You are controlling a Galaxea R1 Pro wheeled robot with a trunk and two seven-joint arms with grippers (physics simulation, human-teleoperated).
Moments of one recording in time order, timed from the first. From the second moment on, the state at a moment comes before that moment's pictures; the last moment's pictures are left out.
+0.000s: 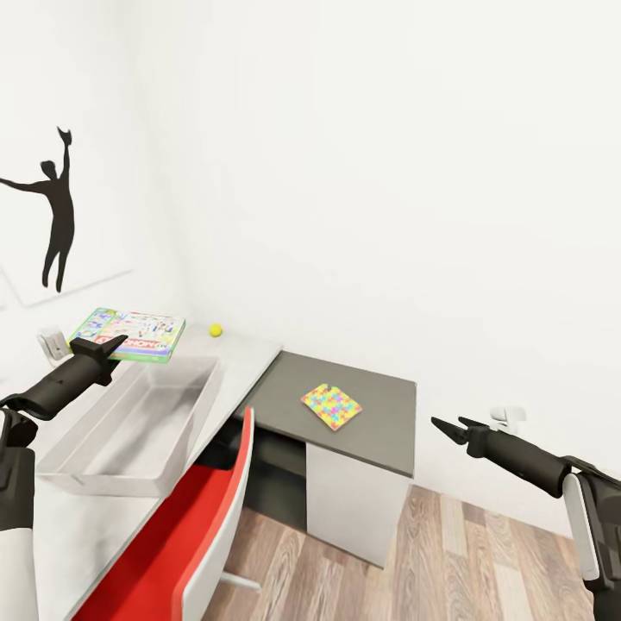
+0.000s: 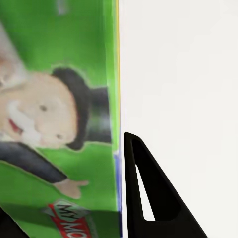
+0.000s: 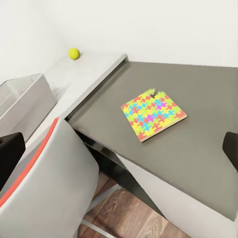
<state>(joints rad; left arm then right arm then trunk) -0.64 0.22 0.51 -1.36 1.44 0.79 0.11 -0.36 -0.14 -0.44 -1.53 -0.07 0.74 0.91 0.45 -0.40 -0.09</state>
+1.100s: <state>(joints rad) -0.60 0.19 0.52 -1.36 1.46 0.80 0.11 -0.35 -0.14 -0.44 -1.53 -0.07 0.75 0.91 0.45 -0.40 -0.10</state>
